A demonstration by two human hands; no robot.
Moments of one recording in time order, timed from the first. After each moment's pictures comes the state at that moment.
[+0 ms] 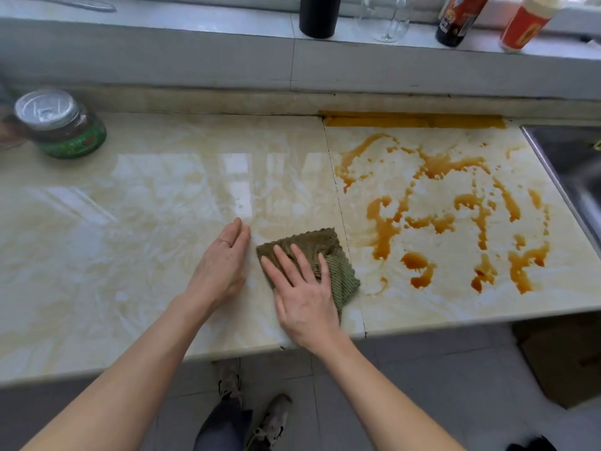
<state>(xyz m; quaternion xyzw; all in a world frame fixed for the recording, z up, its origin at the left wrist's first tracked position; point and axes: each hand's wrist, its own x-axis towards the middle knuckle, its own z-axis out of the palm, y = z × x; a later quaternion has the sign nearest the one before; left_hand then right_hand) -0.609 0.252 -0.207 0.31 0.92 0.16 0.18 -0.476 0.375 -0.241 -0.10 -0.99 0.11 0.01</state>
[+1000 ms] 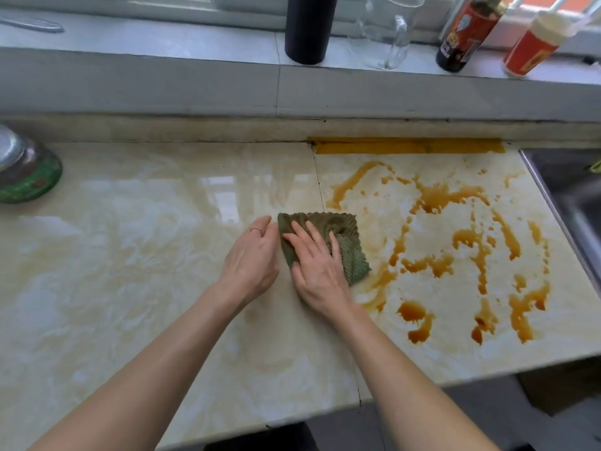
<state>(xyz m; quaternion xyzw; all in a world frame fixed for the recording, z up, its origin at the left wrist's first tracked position) -0.666 0.361 -0.179 0.34 0.91 0.18 0.18 -0.574 0.480 -0.232 -0.13 -0.97 0.19 0.02</state>
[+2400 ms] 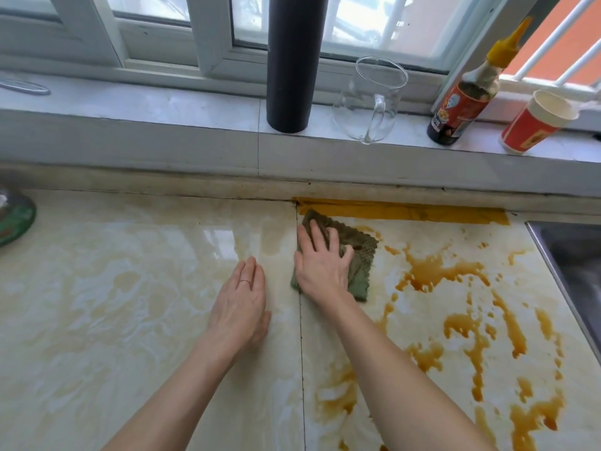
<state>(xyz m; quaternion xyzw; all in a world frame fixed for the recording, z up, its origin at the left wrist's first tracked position) -0.679 0.429 -0.181 0.29 0.93 0.05 0.21 -0.674 0.592 -0.214 -0.21 -0.97 0.08 -0.07</state>
